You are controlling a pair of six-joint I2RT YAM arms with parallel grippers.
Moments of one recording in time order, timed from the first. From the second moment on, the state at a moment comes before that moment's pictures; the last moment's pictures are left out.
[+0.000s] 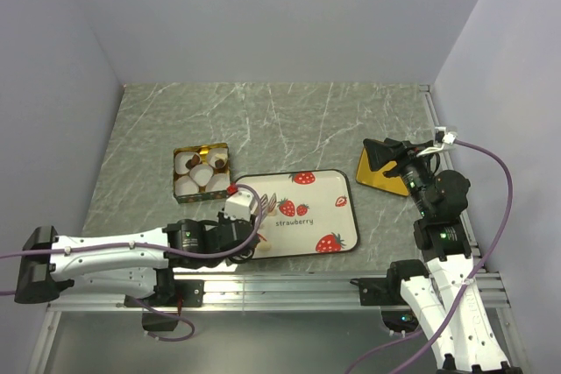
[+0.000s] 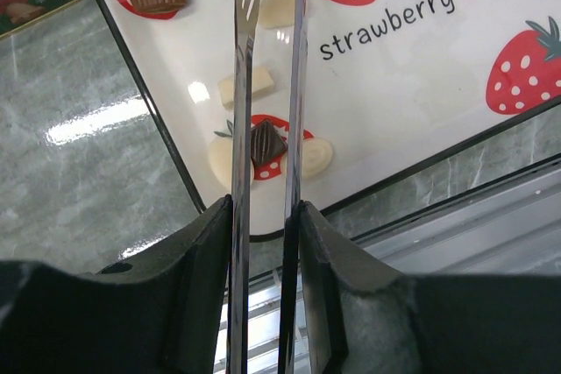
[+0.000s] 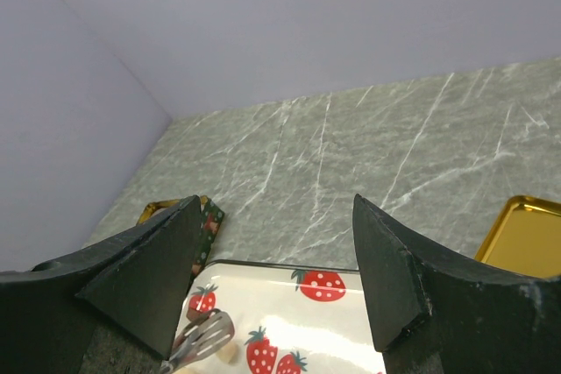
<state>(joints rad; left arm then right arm) -1.34 0.99 0.71 -0.68 -0.60 -0.88 0.09 0.55 0.62 0.03 -0.25 0.51</state>
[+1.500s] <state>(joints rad) -1.44 1.05 0.77 -0.77 -0.71 -0.99 0.09 0.55 0.62 0.03 -0.25 0.51</state>
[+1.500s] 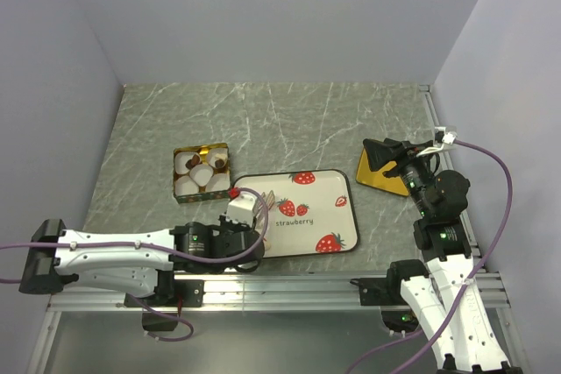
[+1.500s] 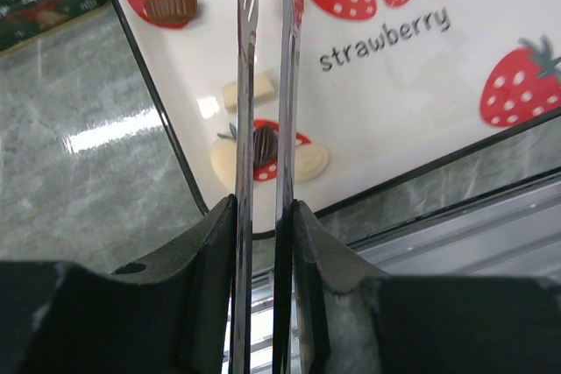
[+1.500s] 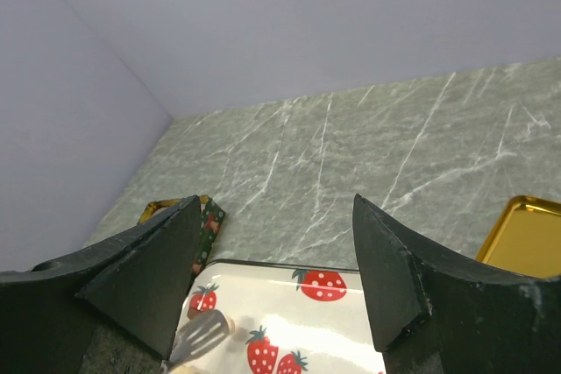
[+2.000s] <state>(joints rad) -1.10 0.89 0.73 -0.61 -0.70 -0.83 0.09 0.55 0.62 0.03 -0.25 0.51</state>
